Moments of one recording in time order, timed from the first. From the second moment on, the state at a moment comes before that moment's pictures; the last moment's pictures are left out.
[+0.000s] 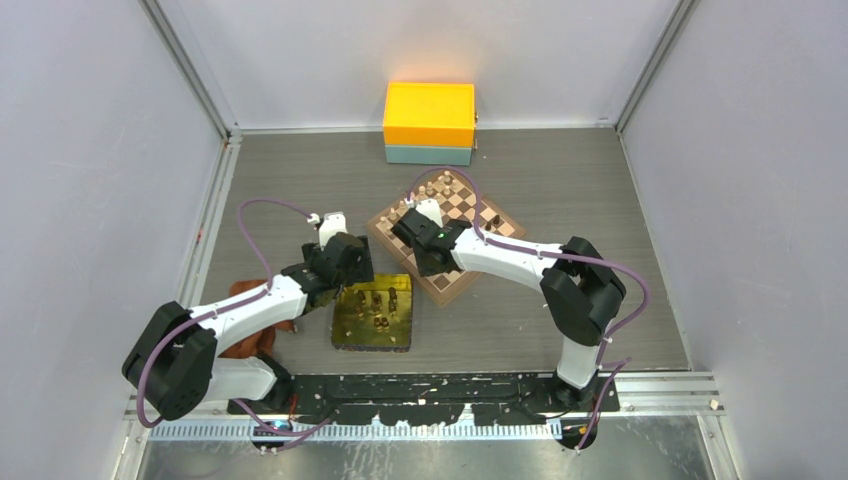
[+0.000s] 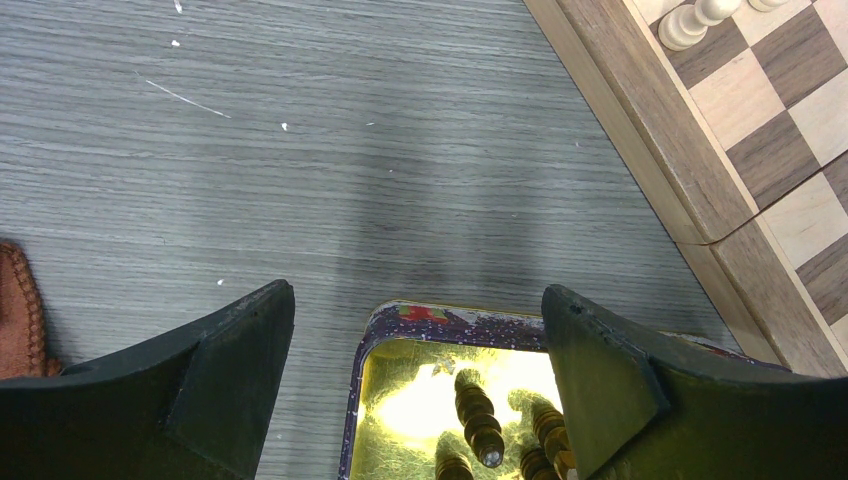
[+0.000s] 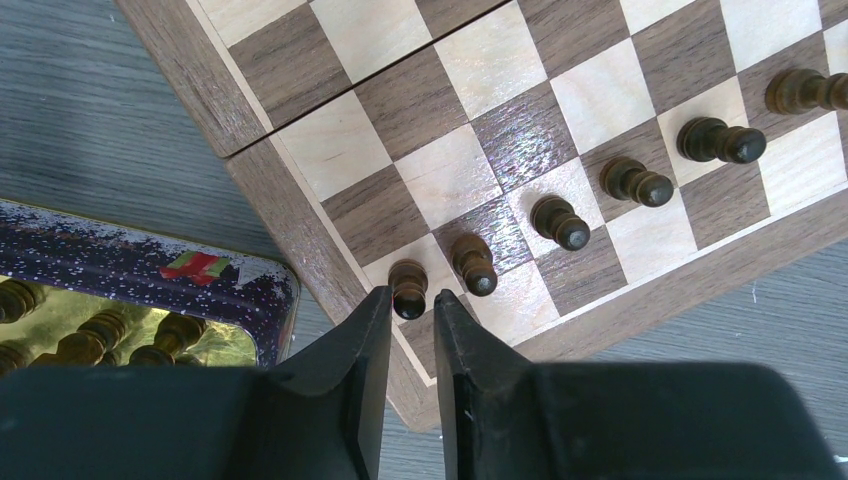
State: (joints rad) left arm -0.65 1.27 0.62 -0.19 -0.50 -0.61; right arm 0.90 1.79 1.27 -0.60 0.38 0.56
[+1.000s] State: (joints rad) left arm -0.65 1.26 0.62 -0.19 -0.50 -0.61; right arm 0.92 1.78 1.31 -0.62 0.38 0.57
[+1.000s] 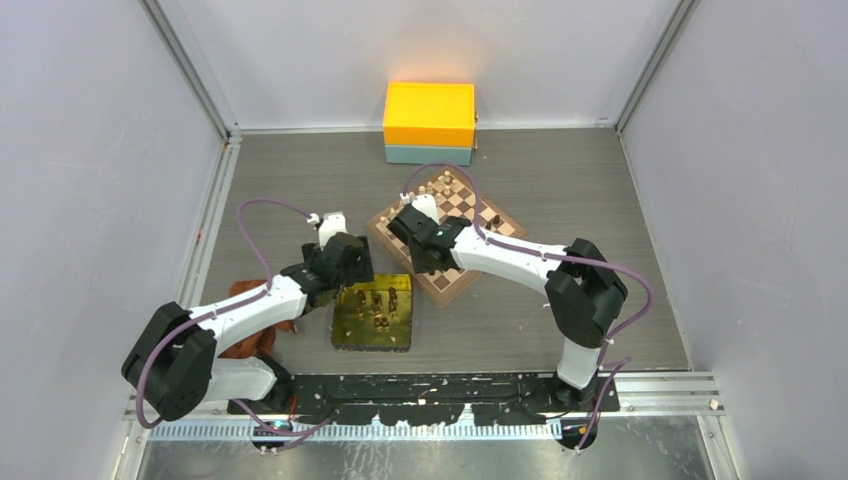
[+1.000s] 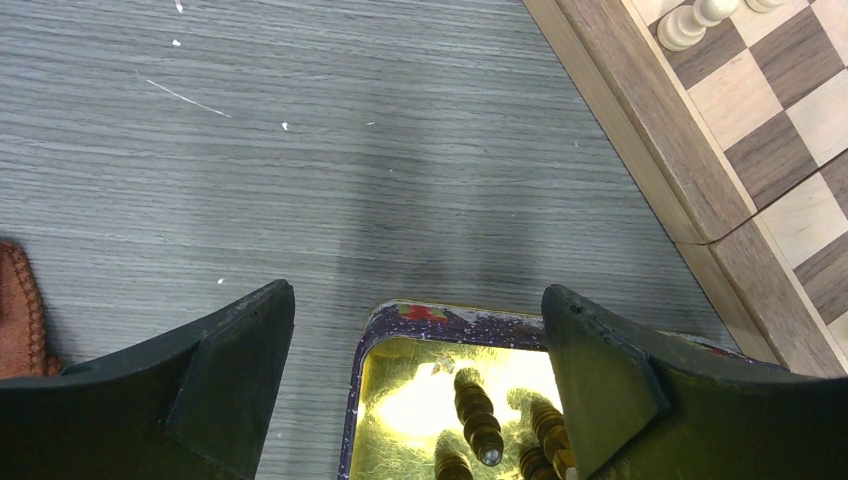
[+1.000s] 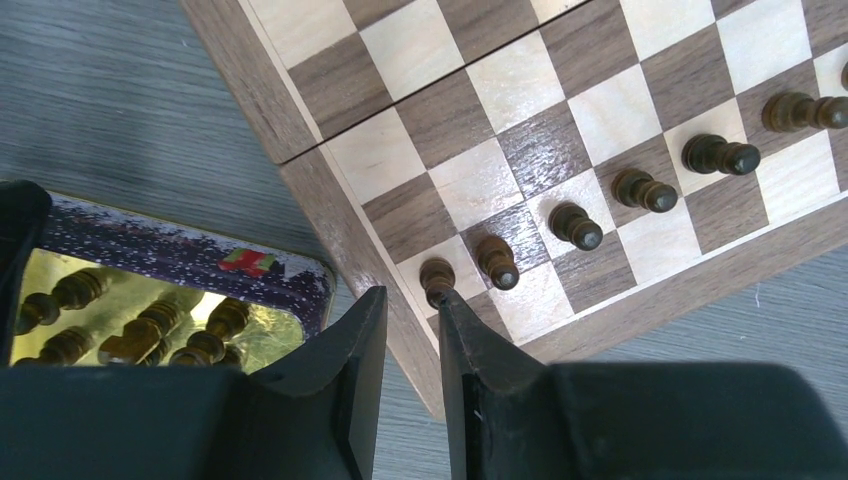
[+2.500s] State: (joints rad) left arm -0.65 0.70 0.49 -0.38 -0.78 -0.84; right arm 1.09 1.90 1.57 -0.65 0.29 0.52
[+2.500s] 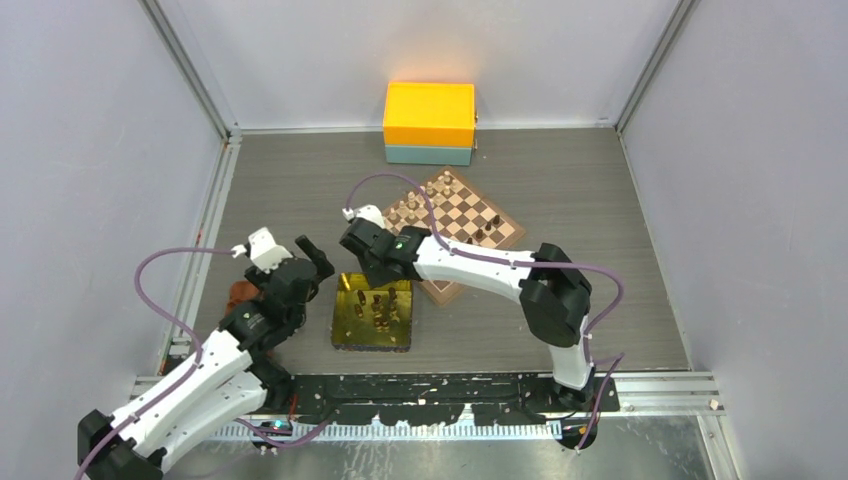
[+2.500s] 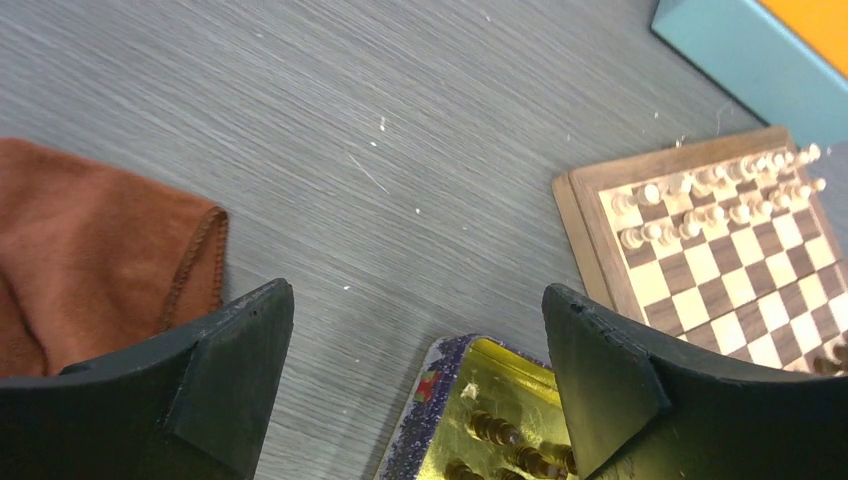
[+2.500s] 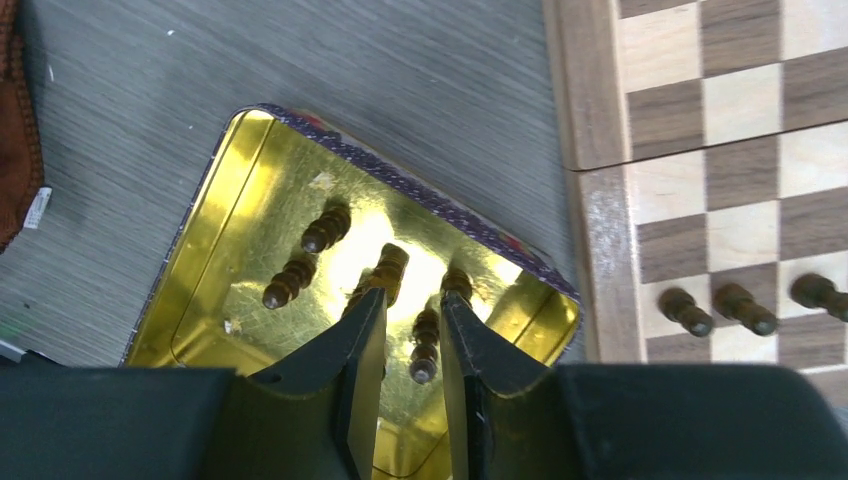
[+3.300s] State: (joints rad) left arm -0.65 0.39 0.46 -0.66 -0.98 -1.03; right arm 1.14 2.07 1.69 -0.64 0.24 0.52
